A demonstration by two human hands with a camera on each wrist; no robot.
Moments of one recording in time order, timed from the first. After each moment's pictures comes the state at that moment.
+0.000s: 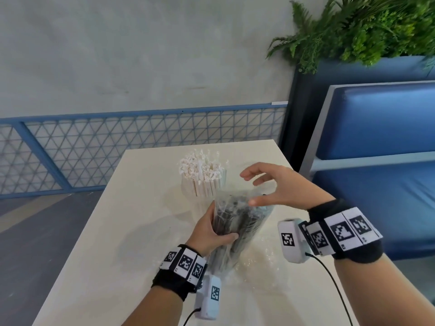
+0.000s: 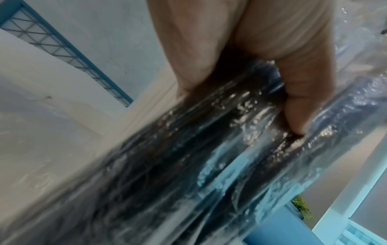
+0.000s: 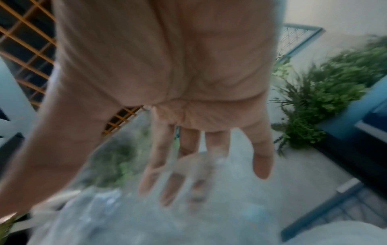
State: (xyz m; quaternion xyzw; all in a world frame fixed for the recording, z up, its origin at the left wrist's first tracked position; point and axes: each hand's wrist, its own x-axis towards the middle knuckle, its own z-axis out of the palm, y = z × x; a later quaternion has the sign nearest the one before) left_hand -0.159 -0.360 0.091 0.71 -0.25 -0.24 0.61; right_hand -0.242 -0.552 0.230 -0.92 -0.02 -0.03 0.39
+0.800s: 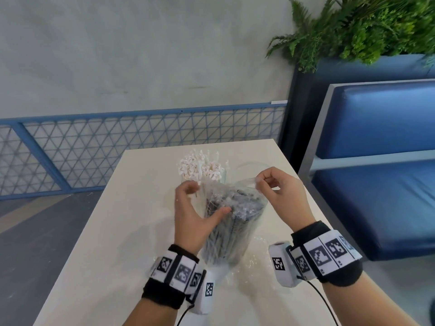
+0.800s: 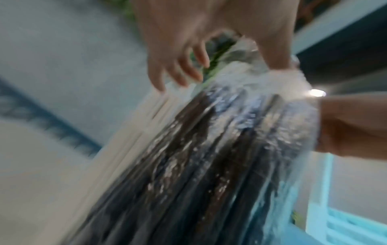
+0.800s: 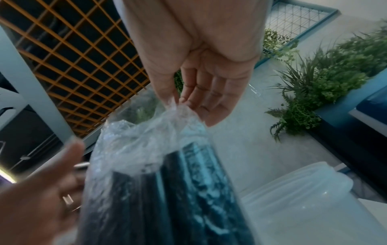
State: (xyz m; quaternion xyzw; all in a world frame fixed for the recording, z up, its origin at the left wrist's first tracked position) left_hand -0.165 -0.349 0.144 0.74 -0.25 0.08 0.62; right_hand -0.240 -0.530 0.186 -0.83 0.10 -0.31 0.45
